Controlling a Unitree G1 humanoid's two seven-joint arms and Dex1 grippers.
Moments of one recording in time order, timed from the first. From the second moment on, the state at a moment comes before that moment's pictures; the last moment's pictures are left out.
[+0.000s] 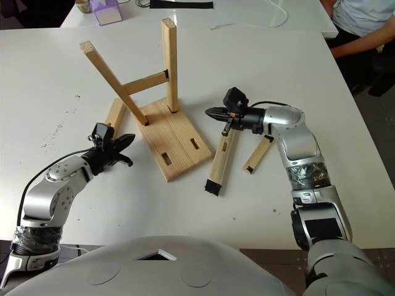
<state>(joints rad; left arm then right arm) 0.13 0.45 0.00 -0.34 -0.37 0.65 -0.44 -0.40 -0.51 0.21 0.19 0.13 0.31 0.98</state>
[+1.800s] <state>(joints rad) 0.16 0.00 0.19 -0.94 -0.79 0.59 0.14 0.20 -0.34 -0.27 -0.59 0.24 0.88 0.34</state>
